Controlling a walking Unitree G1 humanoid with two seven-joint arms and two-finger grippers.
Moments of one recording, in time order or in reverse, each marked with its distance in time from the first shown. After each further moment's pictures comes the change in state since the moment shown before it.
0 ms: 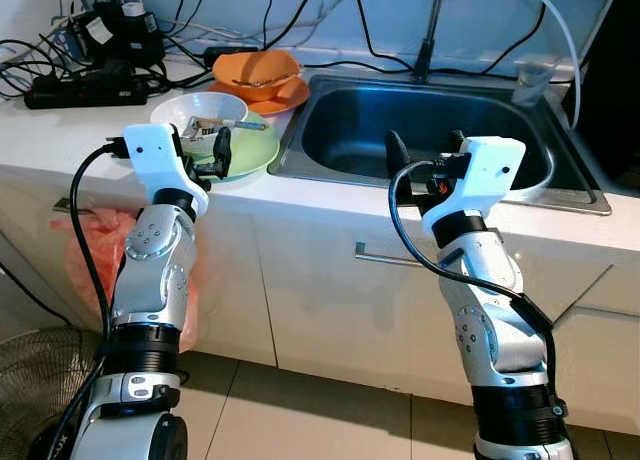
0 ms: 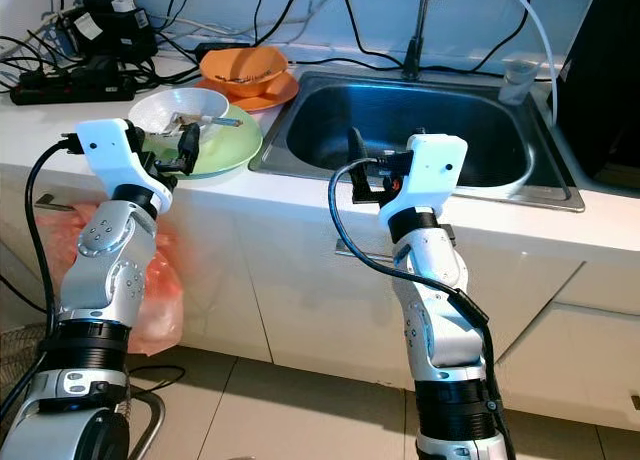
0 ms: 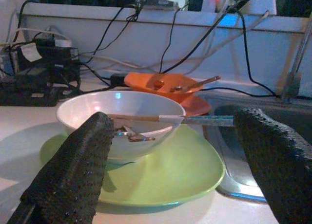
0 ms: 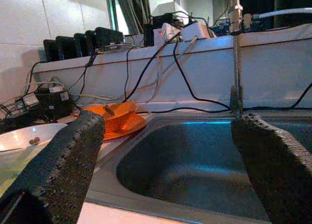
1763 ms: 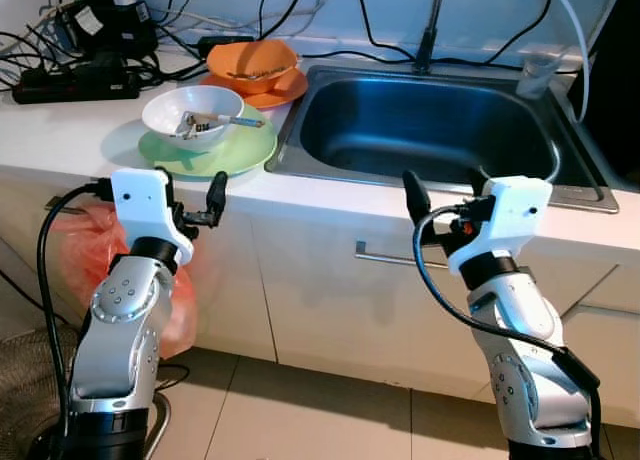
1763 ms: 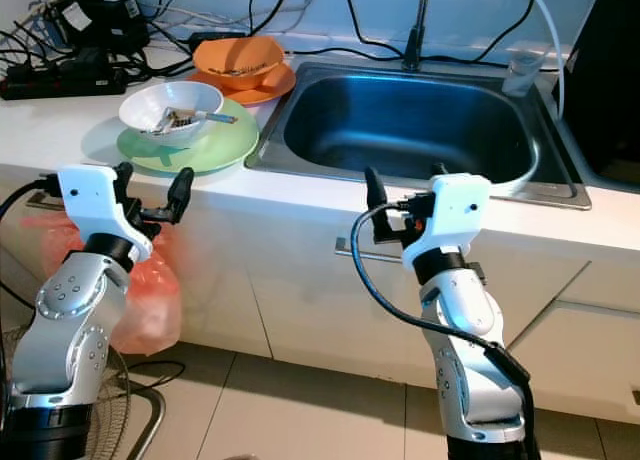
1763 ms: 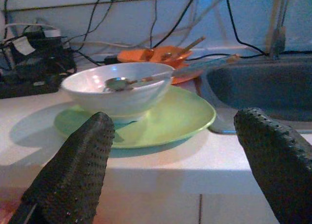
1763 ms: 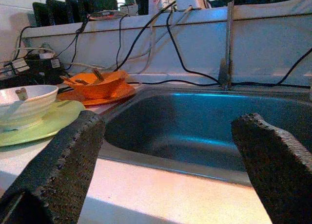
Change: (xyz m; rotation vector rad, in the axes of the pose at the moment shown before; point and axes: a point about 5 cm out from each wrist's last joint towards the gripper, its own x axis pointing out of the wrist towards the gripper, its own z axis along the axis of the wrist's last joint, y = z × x) left arm -0.062 0.003 -0.001 0.124 0.053 -0.082; right arm -0.043 -0.018 -0.004 -0.067 0.080 0.008
